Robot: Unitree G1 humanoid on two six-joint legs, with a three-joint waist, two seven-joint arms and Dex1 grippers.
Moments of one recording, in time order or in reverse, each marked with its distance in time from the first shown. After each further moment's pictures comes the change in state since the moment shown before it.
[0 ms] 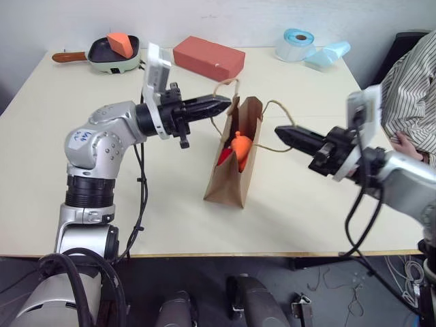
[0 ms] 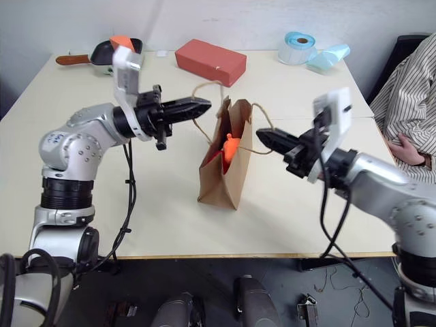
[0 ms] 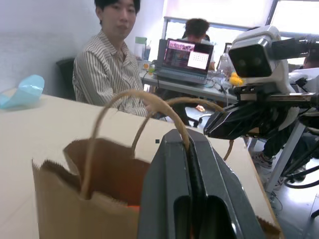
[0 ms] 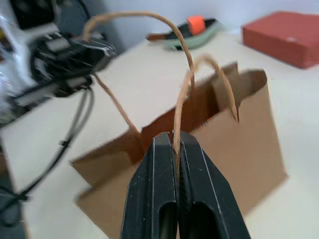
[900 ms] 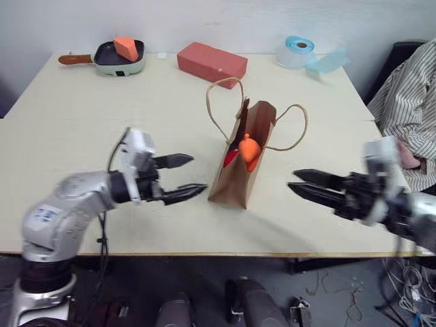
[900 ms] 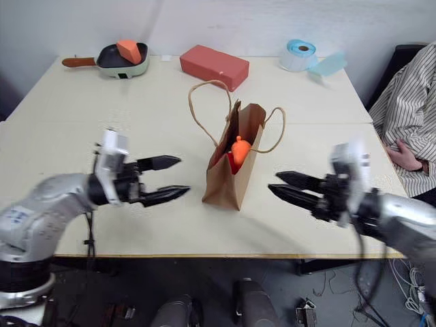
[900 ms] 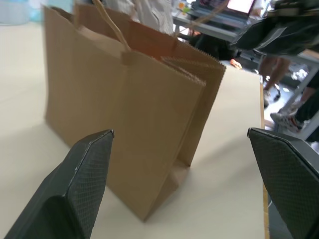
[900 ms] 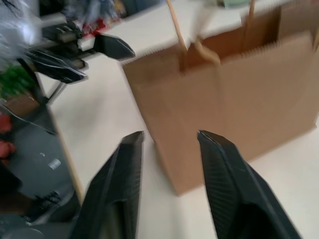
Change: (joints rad) left arm 0.561 0.107 0.047 -0.565 -0.018 0.080 0.207; right arm 0.262 -0.019 -0.005 -0.045 -0.371 -0.073 0.460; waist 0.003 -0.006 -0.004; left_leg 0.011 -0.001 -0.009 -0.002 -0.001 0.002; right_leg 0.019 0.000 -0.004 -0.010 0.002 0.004
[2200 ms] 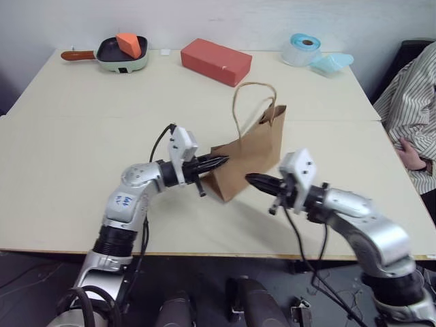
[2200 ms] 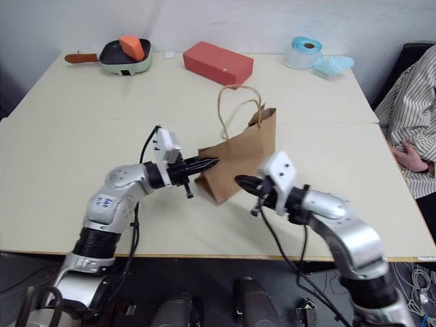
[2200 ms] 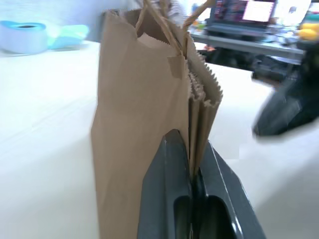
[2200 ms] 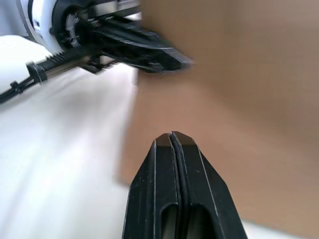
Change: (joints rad) left arm -0.232 -0.165 -0.135 0.476 0.199 -0.341 -0.212; right arm -0.002 0.161 0.012 -0.093 -0.317 -0.044 0.084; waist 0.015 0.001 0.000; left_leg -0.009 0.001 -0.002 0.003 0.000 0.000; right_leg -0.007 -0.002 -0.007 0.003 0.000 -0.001
